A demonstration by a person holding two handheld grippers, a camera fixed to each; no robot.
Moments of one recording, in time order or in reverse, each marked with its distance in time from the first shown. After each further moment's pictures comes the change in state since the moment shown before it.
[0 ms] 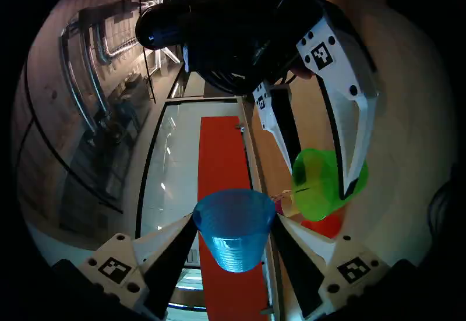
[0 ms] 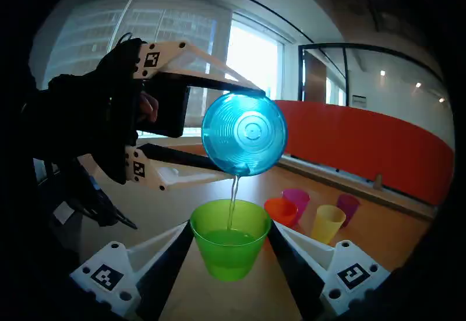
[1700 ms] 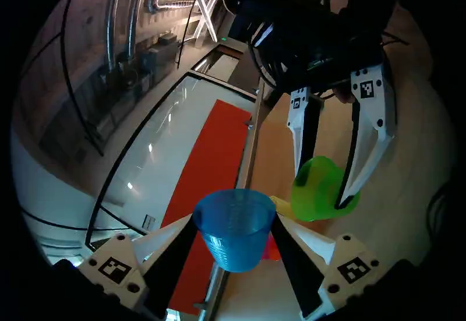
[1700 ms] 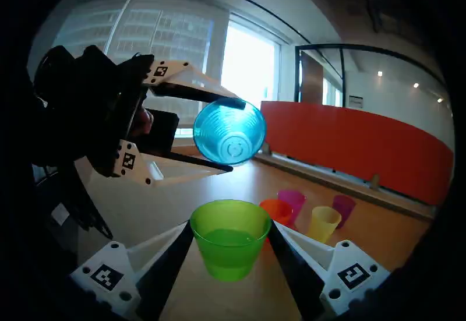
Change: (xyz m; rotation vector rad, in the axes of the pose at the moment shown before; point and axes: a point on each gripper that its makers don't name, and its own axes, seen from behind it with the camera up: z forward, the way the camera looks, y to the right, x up) left arm -0.025 0.021 -0.005 -0.017 -0.037 -0.445; right arm 0.005 0.008 -0.001 -0.022 0.006 0.002
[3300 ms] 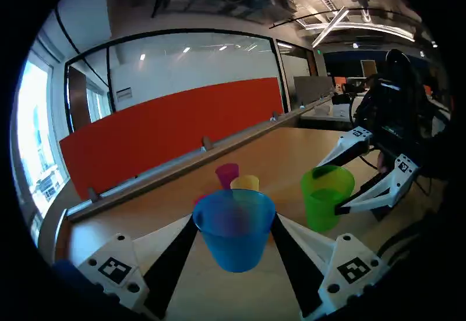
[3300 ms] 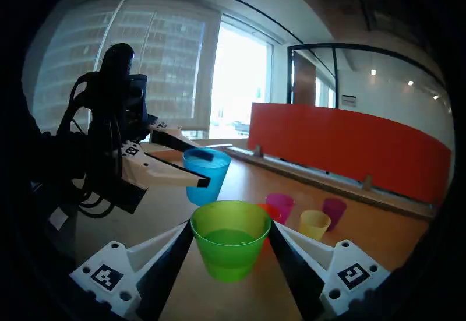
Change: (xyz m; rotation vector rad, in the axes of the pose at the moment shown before) left arm -0.092 0.035 0.022 -0.069 -0.179 -0.968; right arm 0.012 0.020 -0.002 -0.041 0.000 0.020
